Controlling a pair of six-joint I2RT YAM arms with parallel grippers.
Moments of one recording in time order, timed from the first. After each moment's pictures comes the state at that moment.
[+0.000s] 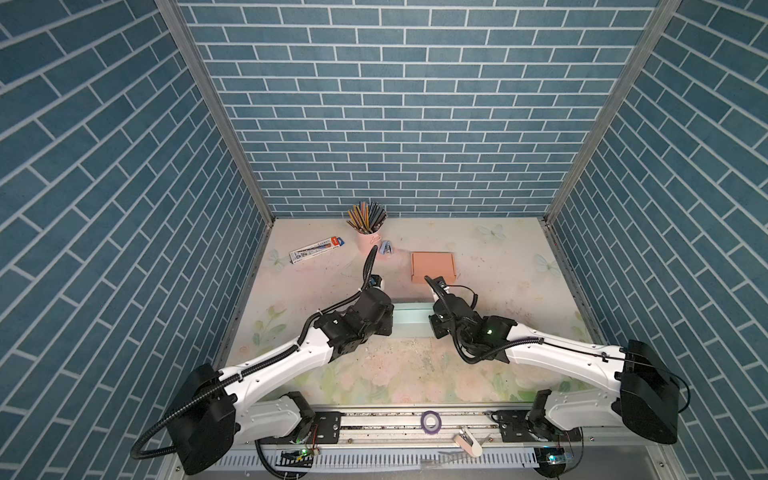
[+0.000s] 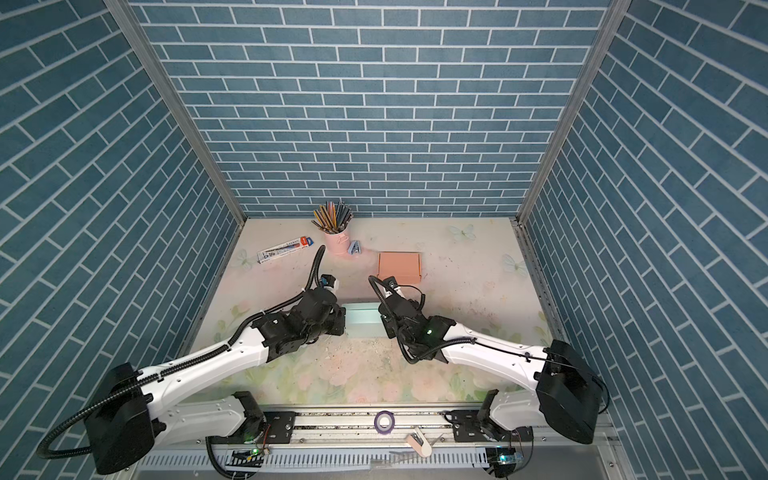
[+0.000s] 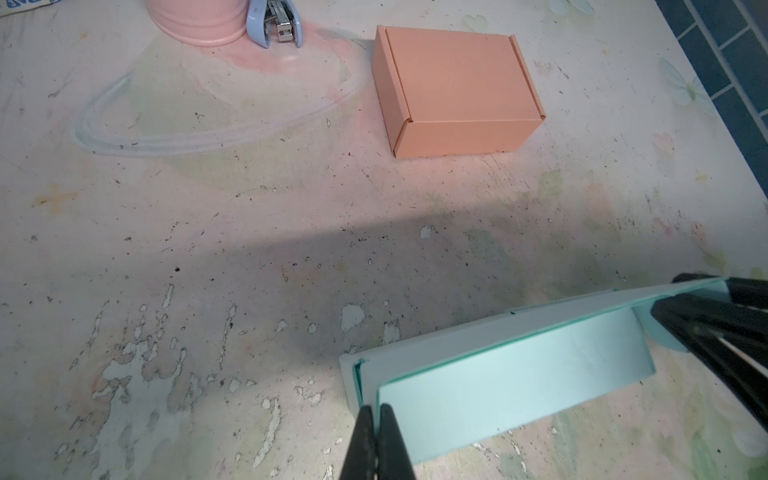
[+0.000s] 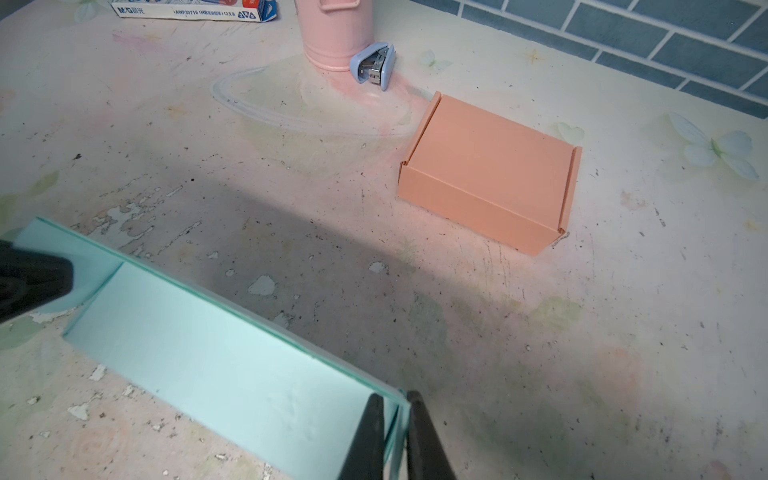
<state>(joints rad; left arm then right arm) -0.82 1.19 0.75 -0.37 -0.20 -0.60 1.05 1.32 0.81 -0.26 0.44 0.33</state>
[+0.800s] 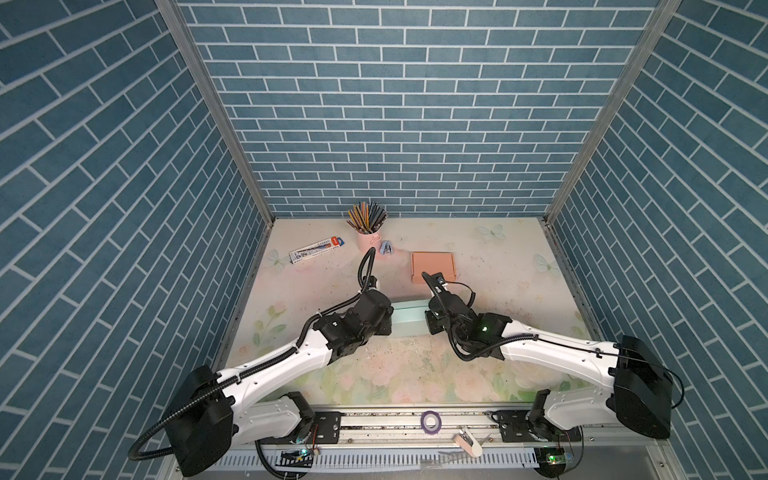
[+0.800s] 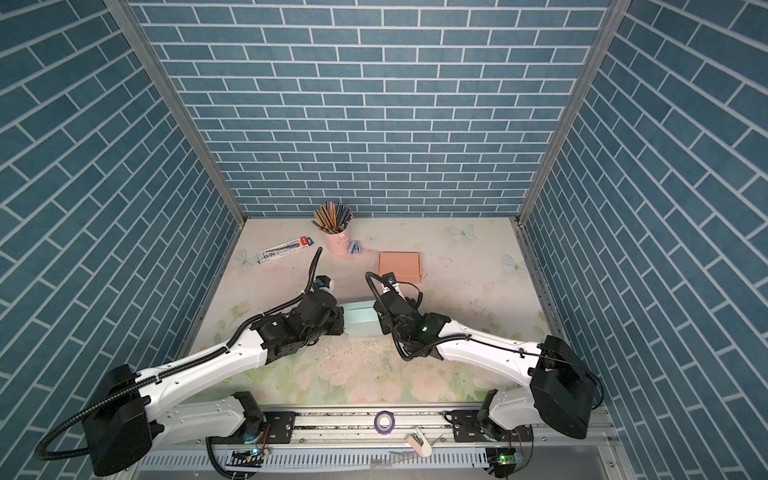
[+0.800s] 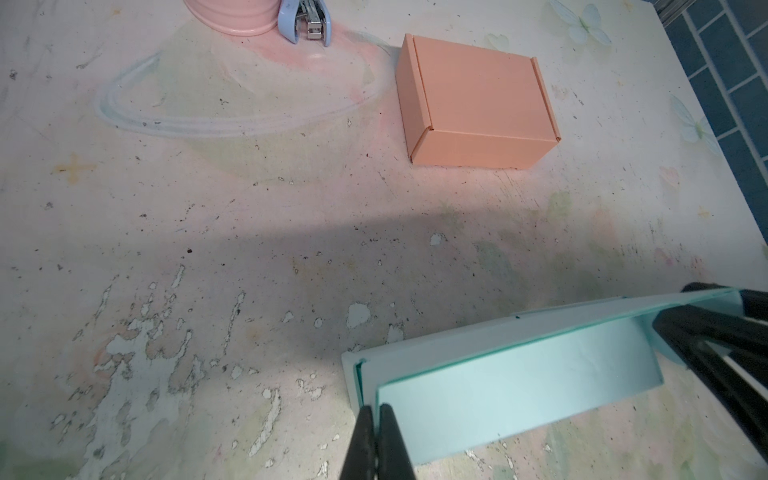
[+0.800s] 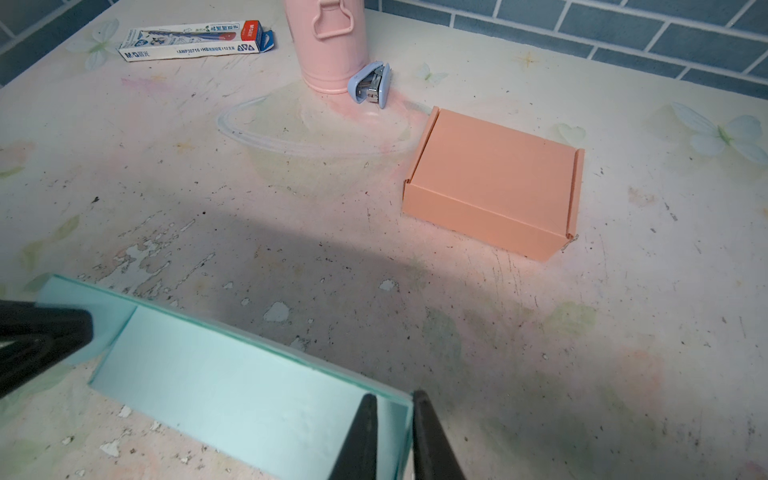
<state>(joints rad) -0.83 1.18 0.74 -0.38 -0.25 -0.69 1.05 1.36 0.86 -0.25 0.44 0.42</state>
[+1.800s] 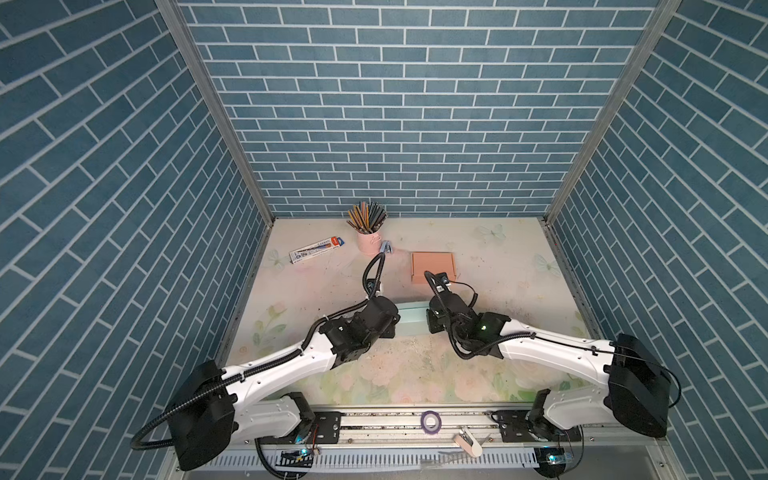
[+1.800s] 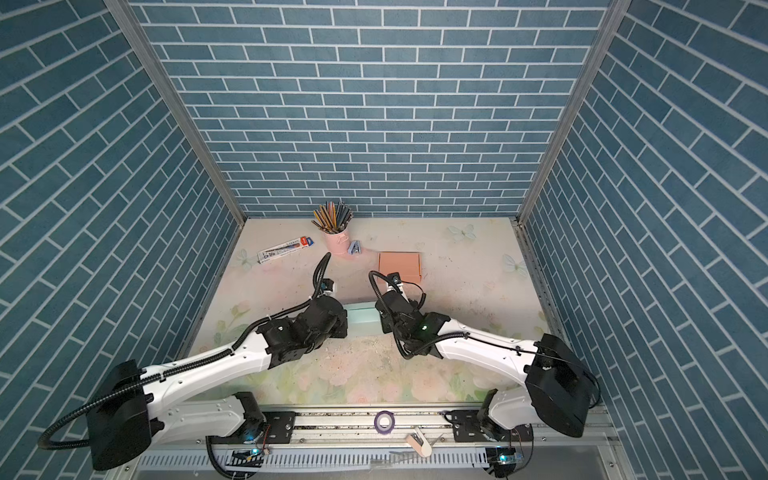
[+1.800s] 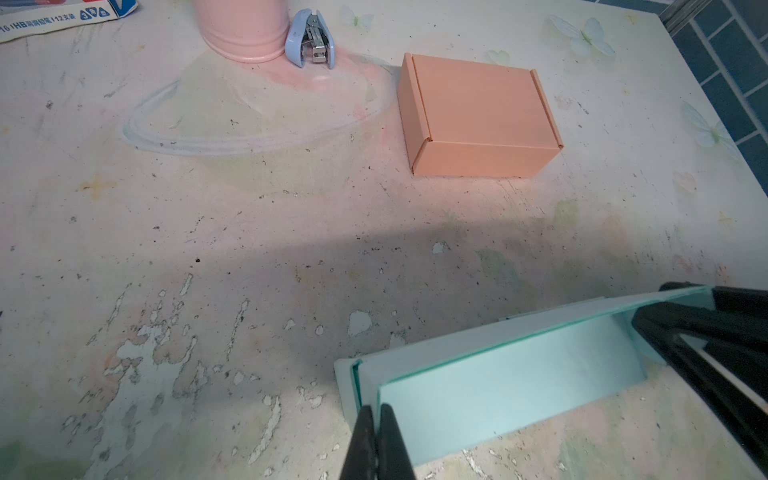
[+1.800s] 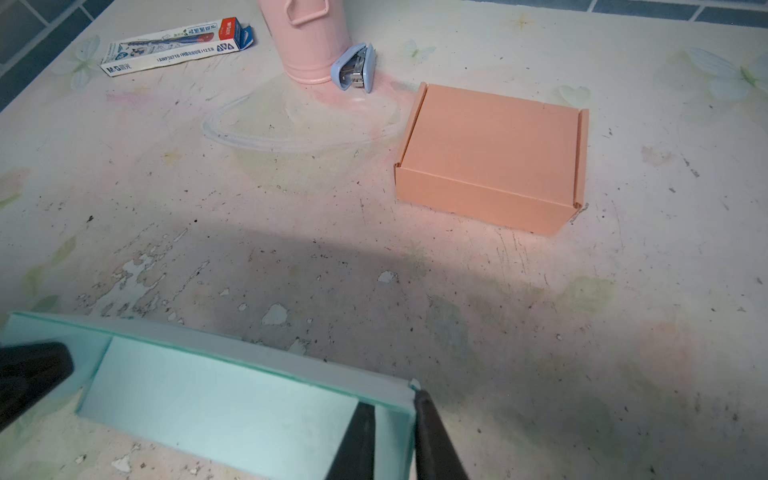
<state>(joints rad) -0.91 1.20 0.72 -0.34 -0.37 -0.71 1.03 1.37 0.84 -0.23 0.41 0.52</state>
